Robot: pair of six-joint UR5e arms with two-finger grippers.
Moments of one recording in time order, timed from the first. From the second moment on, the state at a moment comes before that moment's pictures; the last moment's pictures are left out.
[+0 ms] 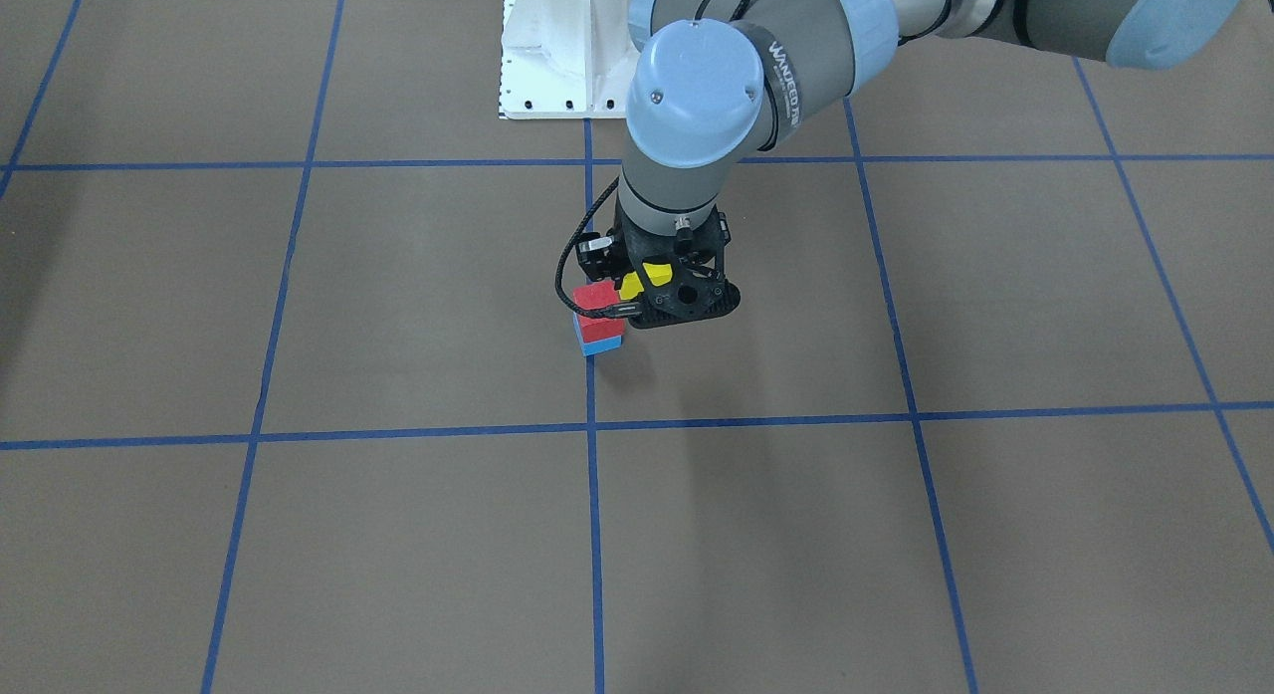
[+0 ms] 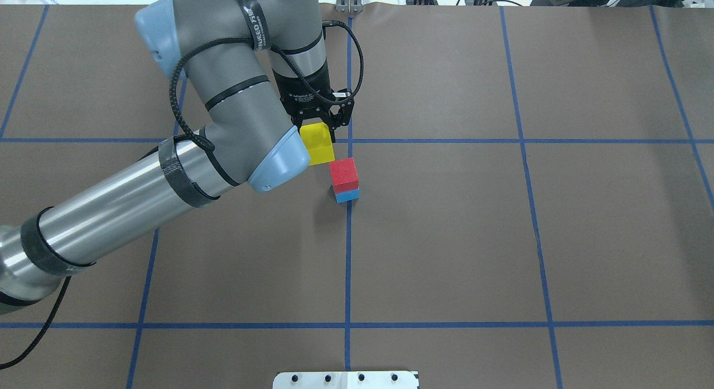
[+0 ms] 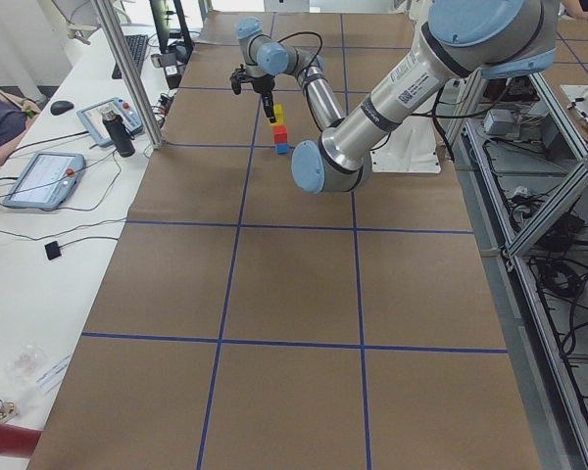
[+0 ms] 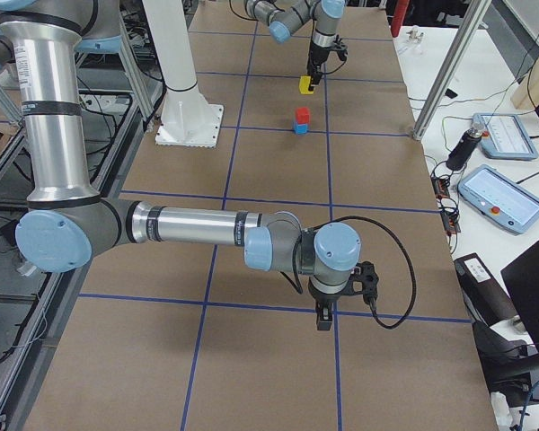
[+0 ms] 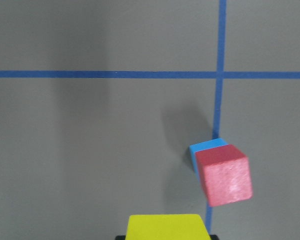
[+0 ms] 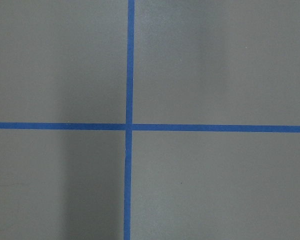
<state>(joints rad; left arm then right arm) -0.73 -2.55 -1.48 -1.32 -2.22 -1.19 1.64 -1.50 1.50 -1.59 2.36 -0.07</state>
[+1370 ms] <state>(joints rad) -0.66 -2.59 -1.36 -1.42 -2.20 -1.24 1.64 -1.50 1.50 -1.59 2.37 -0.07</state>
